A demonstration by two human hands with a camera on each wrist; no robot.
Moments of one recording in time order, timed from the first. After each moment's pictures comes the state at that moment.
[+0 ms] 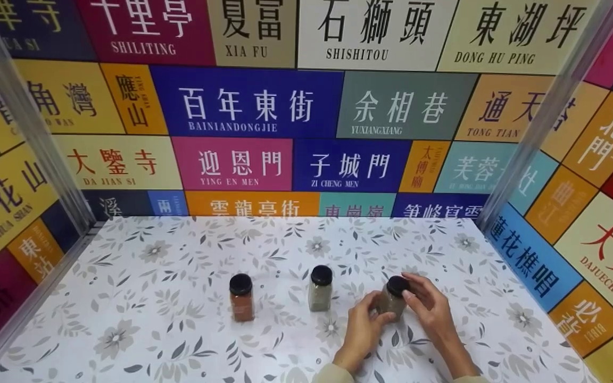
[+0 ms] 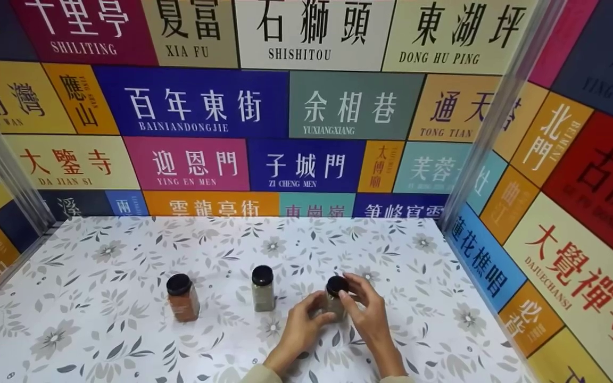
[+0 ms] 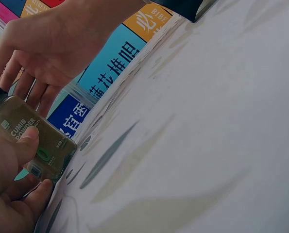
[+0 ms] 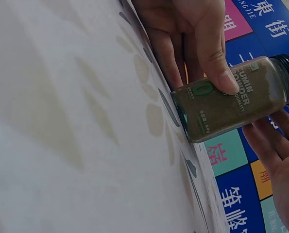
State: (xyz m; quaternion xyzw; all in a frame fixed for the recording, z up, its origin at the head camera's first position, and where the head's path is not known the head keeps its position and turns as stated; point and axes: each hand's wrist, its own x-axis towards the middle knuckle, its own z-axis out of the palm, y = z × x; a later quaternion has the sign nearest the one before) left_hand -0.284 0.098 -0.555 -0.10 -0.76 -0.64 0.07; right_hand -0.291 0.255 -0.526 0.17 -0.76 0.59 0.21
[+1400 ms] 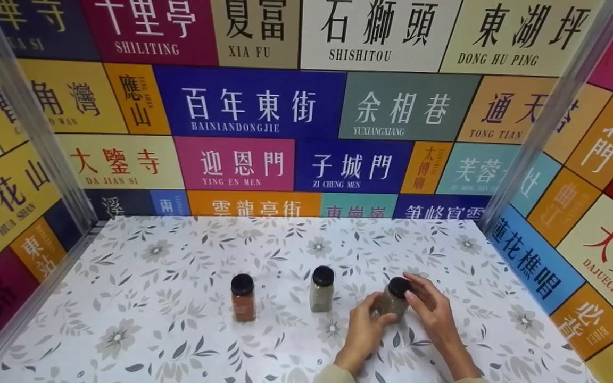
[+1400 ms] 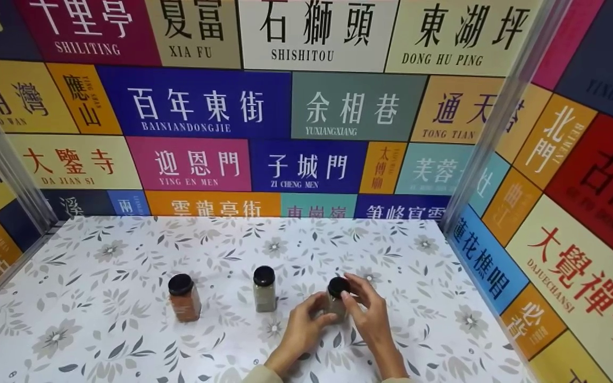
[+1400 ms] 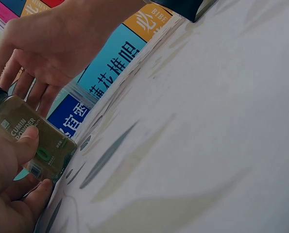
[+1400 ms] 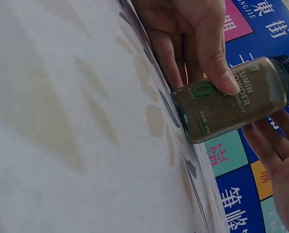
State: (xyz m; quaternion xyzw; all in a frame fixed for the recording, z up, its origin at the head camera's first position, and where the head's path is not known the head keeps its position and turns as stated) left_hand -0.283 0.098 -0.554 -0.09 -0.76 -0.63 0.08; right_hand -0.290 0.255 -0.524 0.15 -0.76 0.60 0.19
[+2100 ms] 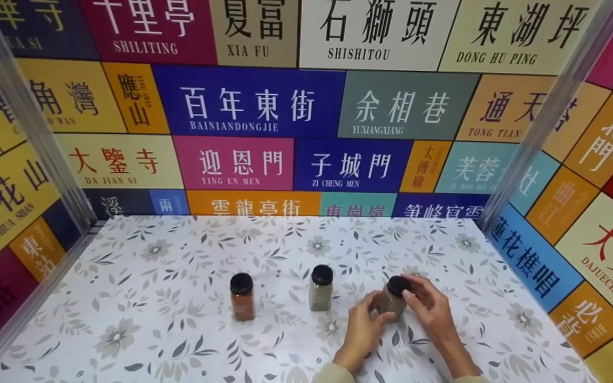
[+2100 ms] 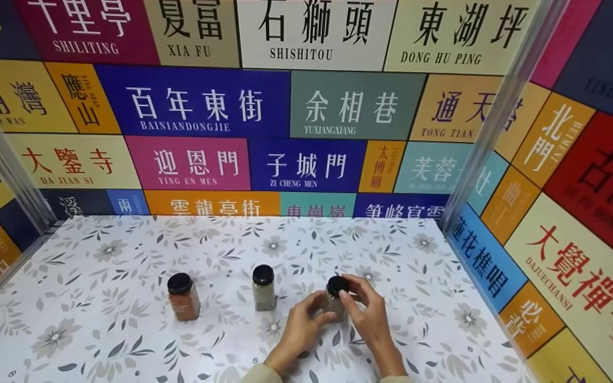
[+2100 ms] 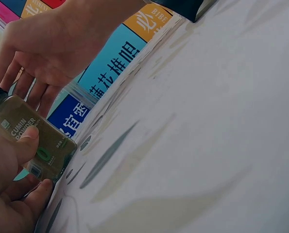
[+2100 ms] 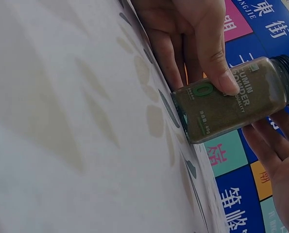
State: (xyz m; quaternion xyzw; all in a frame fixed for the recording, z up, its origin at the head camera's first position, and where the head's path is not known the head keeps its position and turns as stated) left_hand -0.284 0.098 -0.556 -0.10 -0.76 -0.63 0.07; right_hand -0.291 0.255 -0.527 0.18 -0.75 0.60 0.21
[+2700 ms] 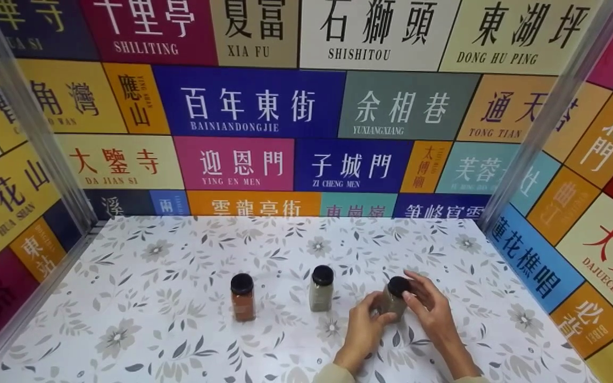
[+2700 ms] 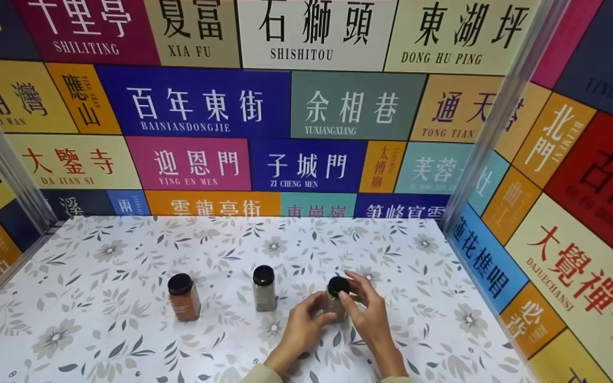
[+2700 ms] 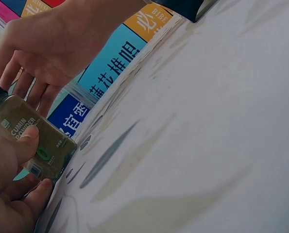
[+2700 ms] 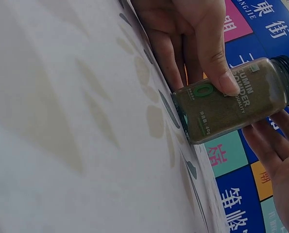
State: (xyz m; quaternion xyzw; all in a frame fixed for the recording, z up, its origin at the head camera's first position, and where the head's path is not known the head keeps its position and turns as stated) left_hand -0.283 0.097 -0.554 -0.10 -0.76 -0.64 0.07; right_hand -0.288 0.256 -0.525 0.15 -0.78 0.58 0.18
